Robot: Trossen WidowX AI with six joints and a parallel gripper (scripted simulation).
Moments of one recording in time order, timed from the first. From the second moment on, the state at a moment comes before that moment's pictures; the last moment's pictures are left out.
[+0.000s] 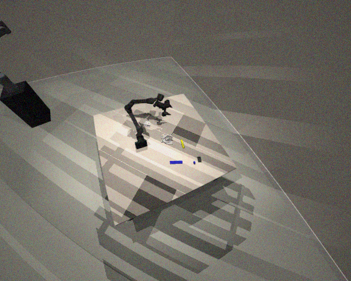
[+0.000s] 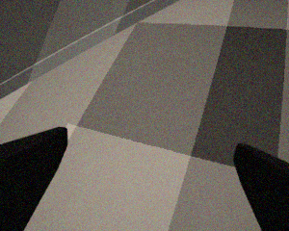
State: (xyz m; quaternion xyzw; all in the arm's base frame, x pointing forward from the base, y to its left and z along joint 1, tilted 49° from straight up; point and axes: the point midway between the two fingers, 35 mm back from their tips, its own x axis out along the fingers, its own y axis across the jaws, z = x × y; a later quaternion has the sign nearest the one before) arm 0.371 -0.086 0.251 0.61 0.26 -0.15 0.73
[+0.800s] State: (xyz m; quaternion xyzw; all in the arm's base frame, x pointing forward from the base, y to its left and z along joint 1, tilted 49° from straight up) arm 0.289 0.001 0.223 0.76 0.41 -0.22 0.45
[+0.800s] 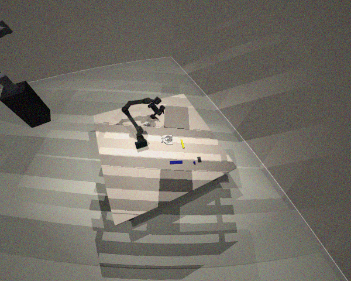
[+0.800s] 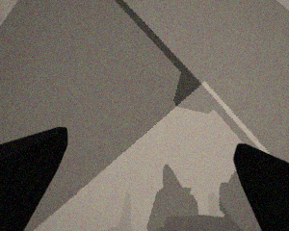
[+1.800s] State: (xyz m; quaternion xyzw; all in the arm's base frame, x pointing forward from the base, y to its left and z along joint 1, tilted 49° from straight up) arm 0.167 0.083 0.227 0.77 0.49 -0.41 0.04
